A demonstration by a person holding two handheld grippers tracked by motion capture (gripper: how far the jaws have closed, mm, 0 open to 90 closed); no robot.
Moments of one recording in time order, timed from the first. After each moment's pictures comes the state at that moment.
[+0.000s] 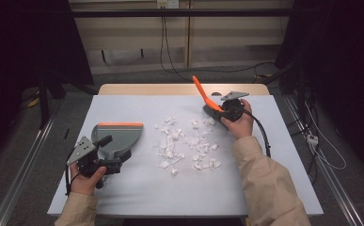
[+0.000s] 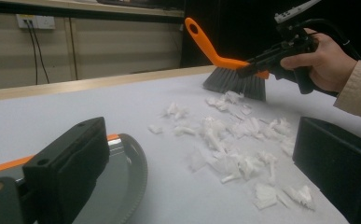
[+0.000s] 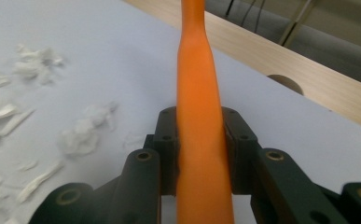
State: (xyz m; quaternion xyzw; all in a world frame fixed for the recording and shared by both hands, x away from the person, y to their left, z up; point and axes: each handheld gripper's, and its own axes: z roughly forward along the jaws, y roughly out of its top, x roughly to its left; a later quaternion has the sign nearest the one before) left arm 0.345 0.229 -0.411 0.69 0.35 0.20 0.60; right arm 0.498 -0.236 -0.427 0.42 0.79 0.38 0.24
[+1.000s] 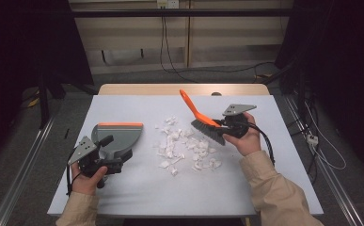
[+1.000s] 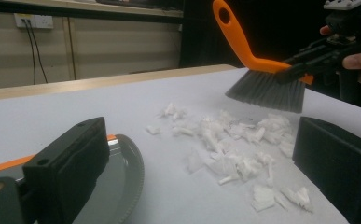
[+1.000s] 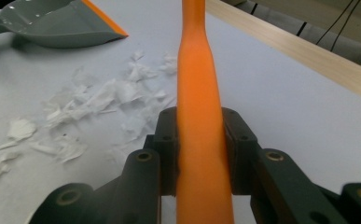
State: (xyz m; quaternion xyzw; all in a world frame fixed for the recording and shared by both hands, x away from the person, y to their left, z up) left arm 0.346 0.226 -0.411 0.70 0.35 0.19 0.60; right arm 0.428 -0.225 -0.399 0.33 0.81 0.45 0.17
